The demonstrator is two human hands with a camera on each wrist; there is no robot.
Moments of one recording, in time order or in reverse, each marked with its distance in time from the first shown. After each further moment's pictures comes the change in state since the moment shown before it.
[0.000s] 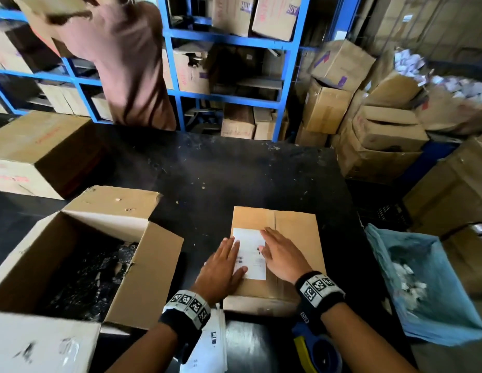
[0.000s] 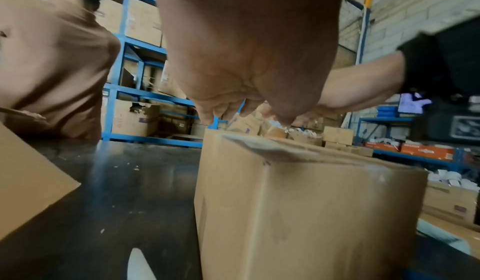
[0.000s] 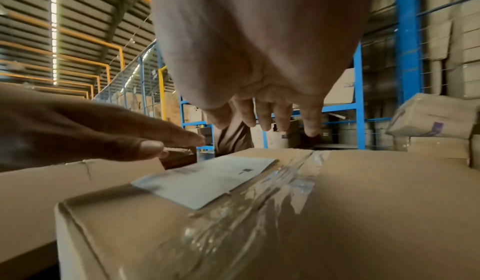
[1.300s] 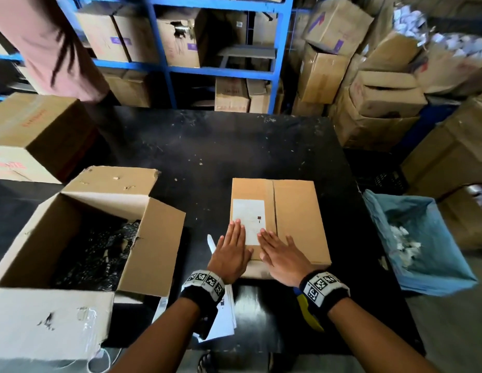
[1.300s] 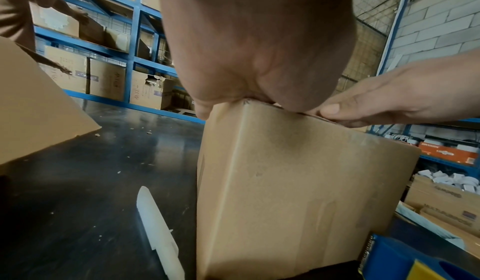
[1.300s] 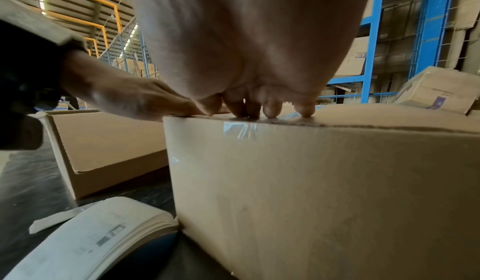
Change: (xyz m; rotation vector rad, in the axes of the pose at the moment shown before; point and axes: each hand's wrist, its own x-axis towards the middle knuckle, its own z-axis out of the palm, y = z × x) left_hand -0.018 0.005 0.045 0.130 -0.164 0.033; right_hand -0.066 -0.001 0.054 -0.160 -0.318 -0.070
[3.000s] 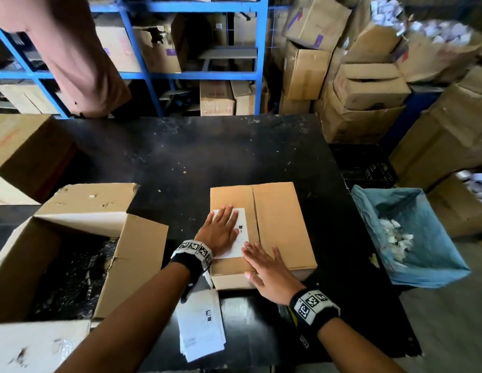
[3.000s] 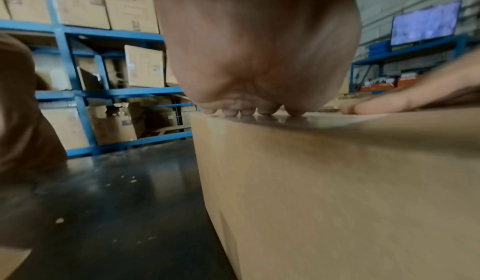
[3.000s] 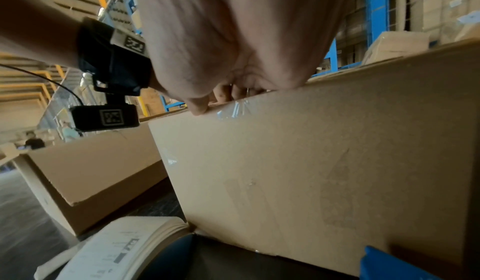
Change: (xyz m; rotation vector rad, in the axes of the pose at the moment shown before) left_hand 0.091 -0.019 -0.033 0.188 -0.075 0.089; right_hand -0.003 0.020 0.034 0.184 0.203 -0.105
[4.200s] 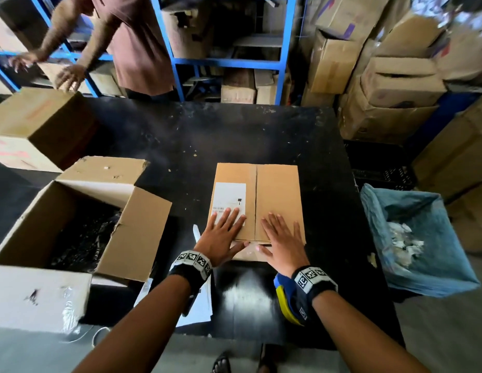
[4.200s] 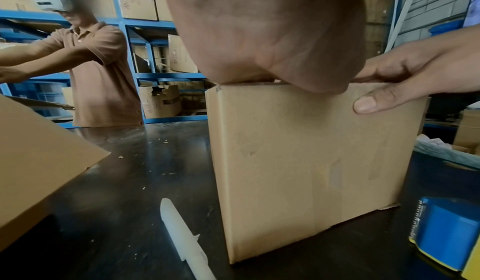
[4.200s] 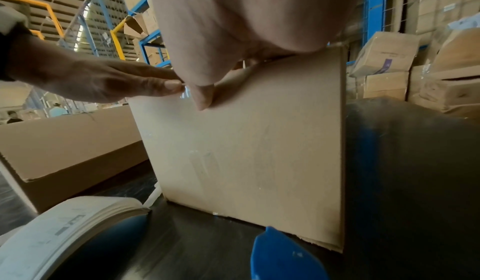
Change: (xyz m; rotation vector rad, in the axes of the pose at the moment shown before) left_hand -0.058 0.061 0.027 0.039 0.084 -0.047; right_hand -0.012 0.047 -0.023 -0.167 0.095 0.170
